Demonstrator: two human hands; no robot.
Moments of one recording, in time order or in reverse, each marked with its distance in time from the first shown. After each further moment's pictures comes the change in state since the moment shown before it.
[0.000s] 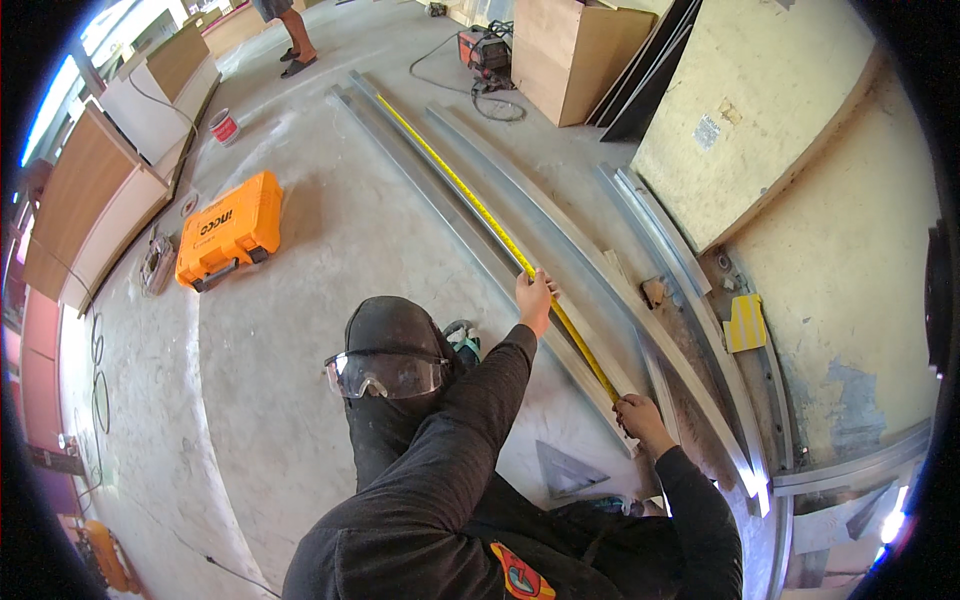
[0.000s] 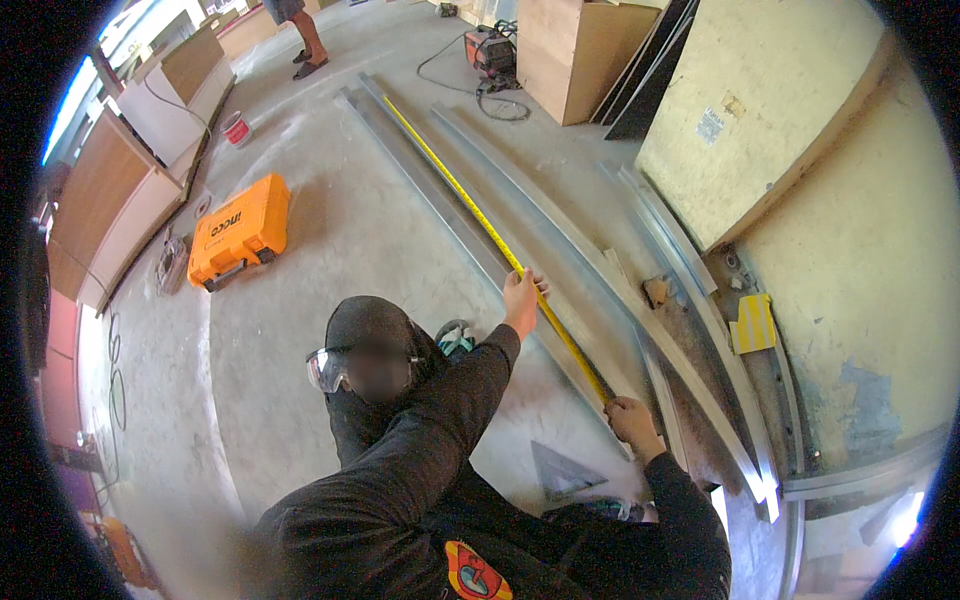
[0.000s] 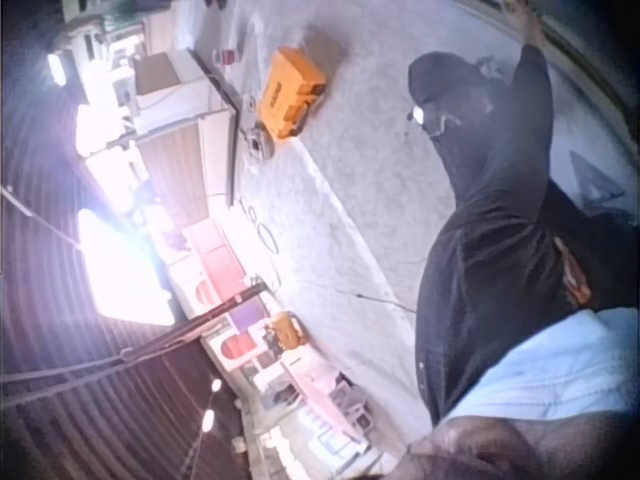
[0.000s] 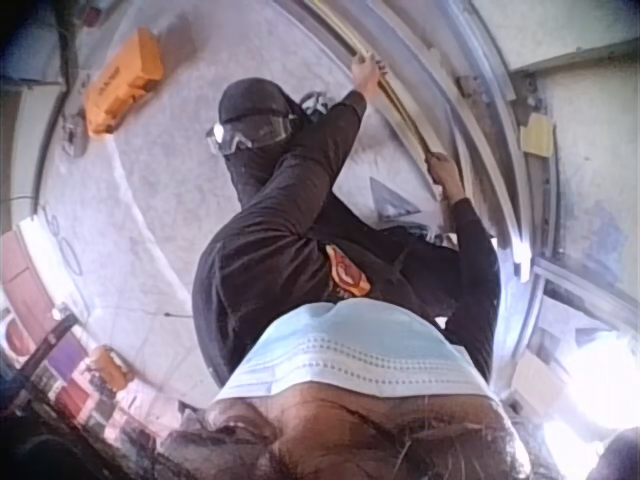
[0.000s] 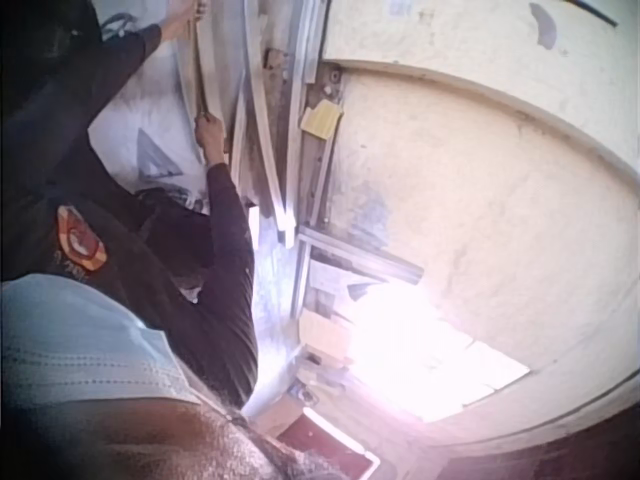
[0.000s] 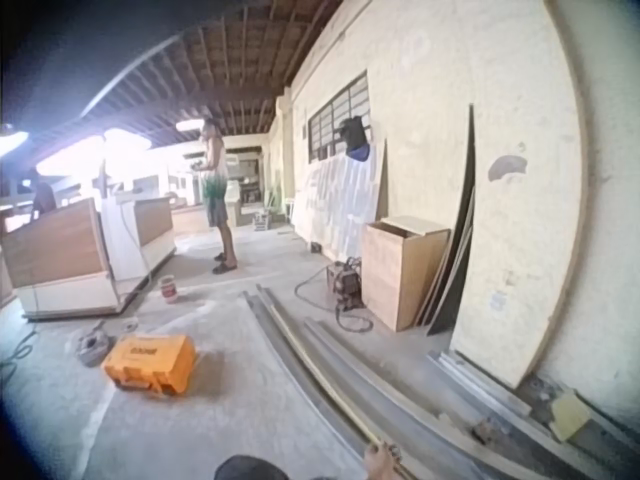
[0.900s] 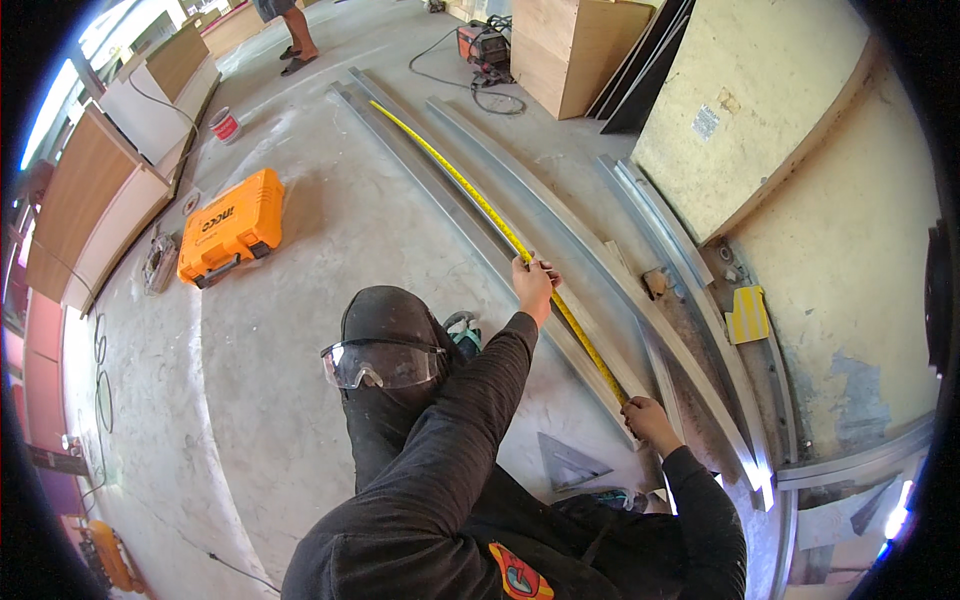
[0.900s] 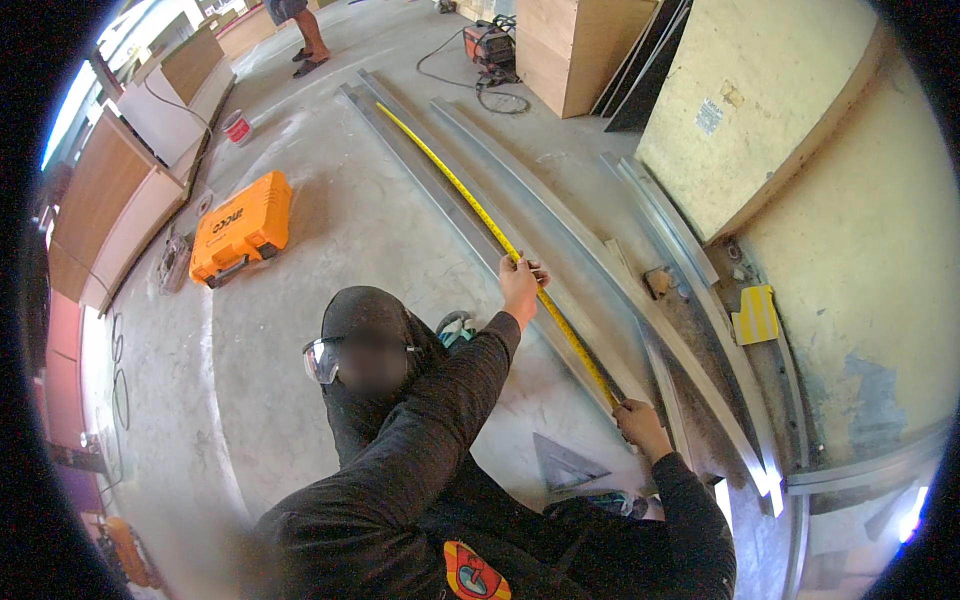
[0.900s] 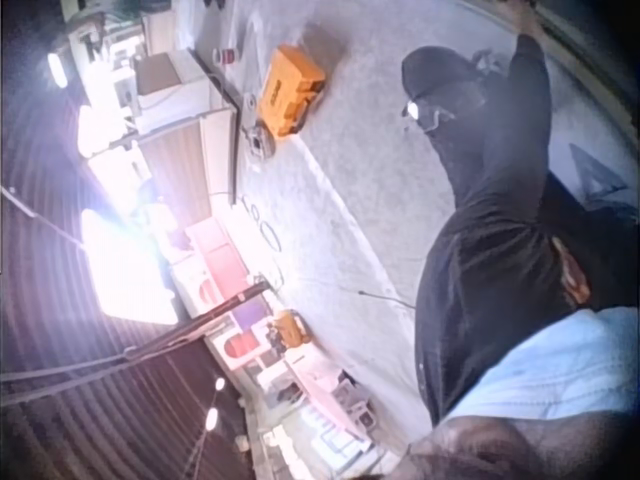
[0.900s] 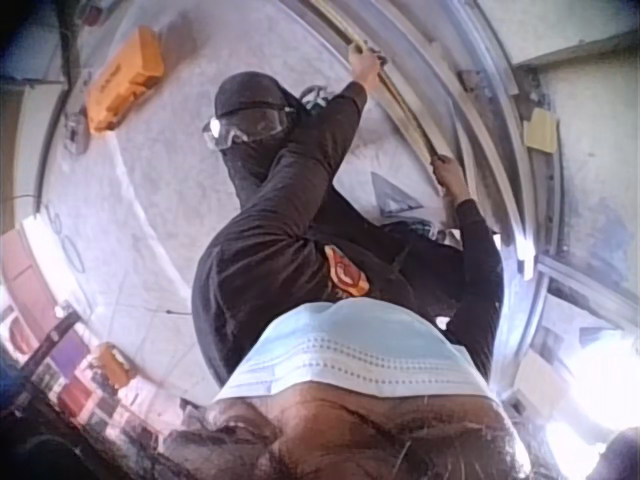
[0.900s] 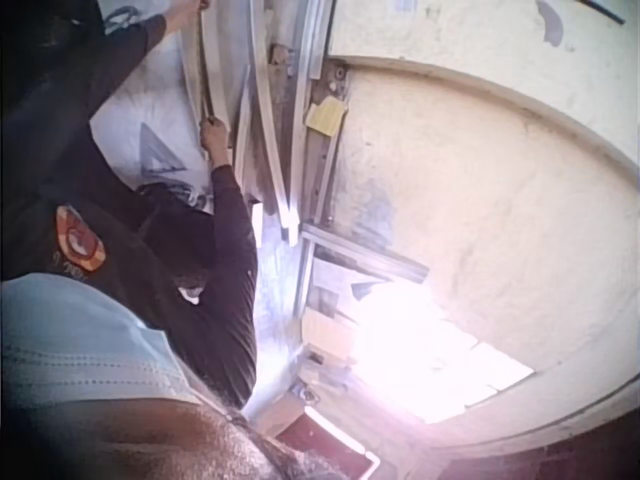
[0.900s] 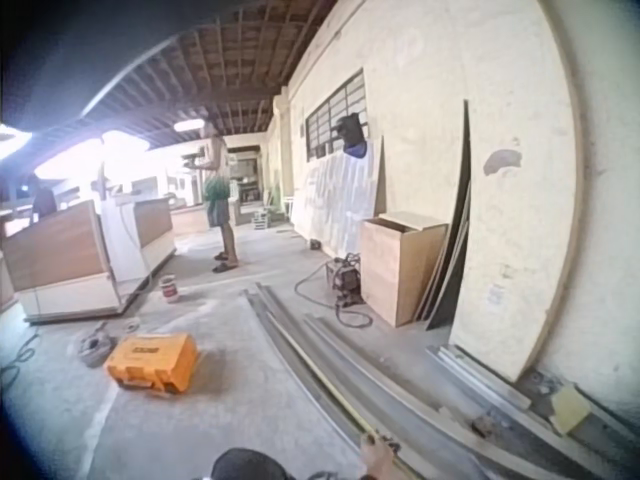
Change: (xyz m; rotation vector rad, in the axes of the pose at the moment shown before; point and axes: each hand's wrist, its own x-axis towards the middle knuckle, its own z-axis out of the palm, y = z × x) left_hand -0.010 0.026 0.002 -0.014 0.018 0.073; right_hand -0.021 0.002 -0.006 0.002 -0.062 0.022
